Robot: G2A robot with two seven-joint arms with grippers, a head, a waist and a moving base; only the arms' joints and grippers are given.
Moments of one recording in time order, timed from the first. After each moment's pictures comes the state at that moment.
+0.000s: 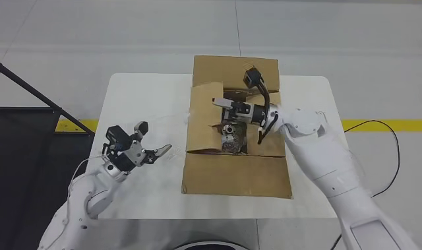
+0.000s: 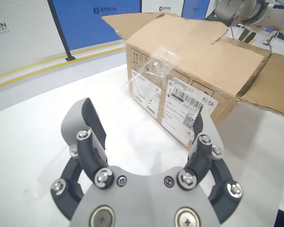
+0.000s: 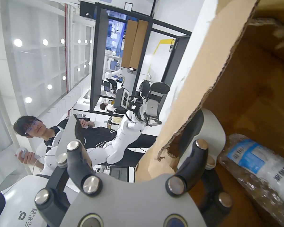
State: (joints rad) left arm 1.52 -1.11 -1.57 -1.67 1.21 -0.59 0.19; right arm -0.61 -1.24 0.90 -1.20 0.46 -0.25 0.96
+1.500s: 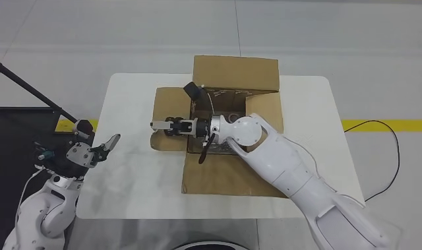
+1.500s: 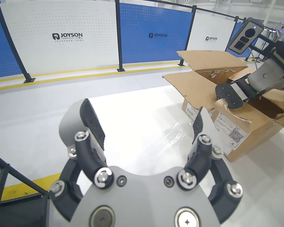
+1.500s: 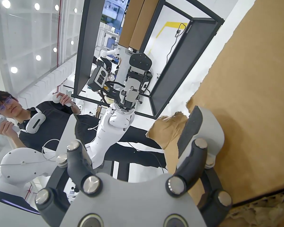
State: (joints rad) left arm 1.71 -1.10 -1.85 -1.77 1.05 -0.52 0.27; right arm -0.51 -1.46 0.60 -1.07 0.33 -0.37 0.74
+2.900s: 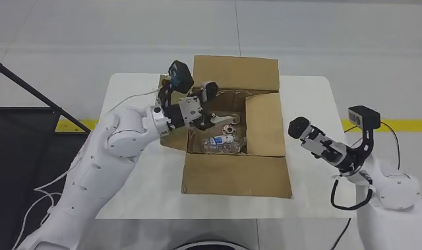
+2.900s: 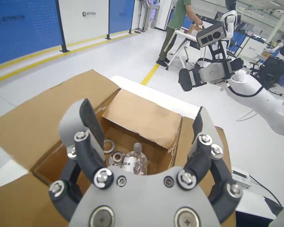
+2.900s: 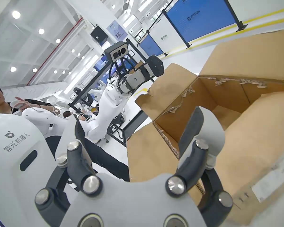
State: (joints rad) left arm 0.85 -1.13 -1.10 -1.69 0.51 -0.57 -0.52; right arm -1.32 -1.17 1.75 -1.79 0.29 -0.59 1.10
